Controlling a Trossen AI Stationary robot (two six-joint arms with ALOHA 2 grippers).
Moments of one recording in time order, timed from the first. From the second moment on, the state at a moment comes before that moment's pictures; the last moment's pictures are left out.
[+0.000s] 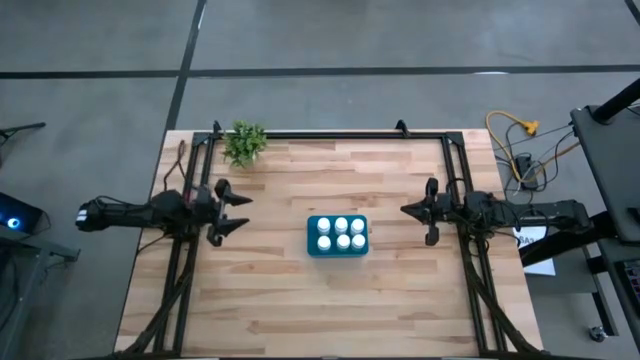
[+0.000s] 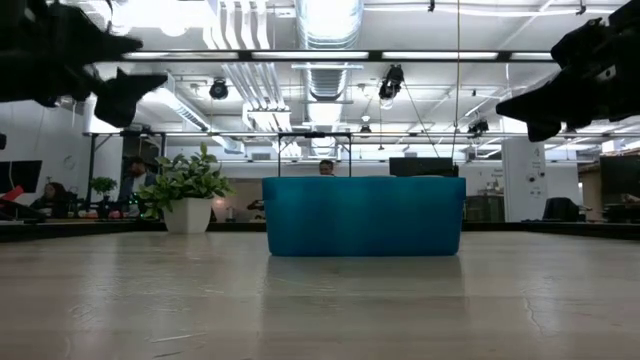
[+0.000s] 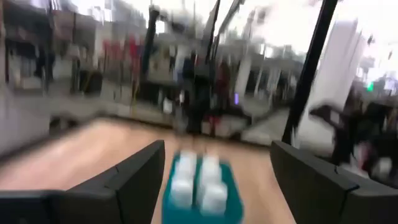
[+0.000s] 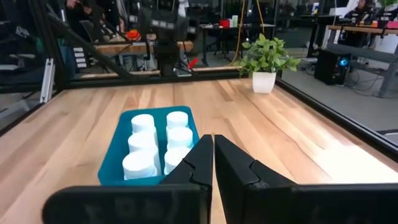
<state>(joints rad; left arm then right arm) -0.05 0.07 0.01 0.18 -0.08 -0.20 0.01 0.12 0.01 0.03 0.12 0.07</state>
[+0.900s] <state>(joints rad) -0.05 0.07 0.01 0.03 -0.06 -0.06 0.01 0.12 0.01 0.03 0.12 0.09</state>
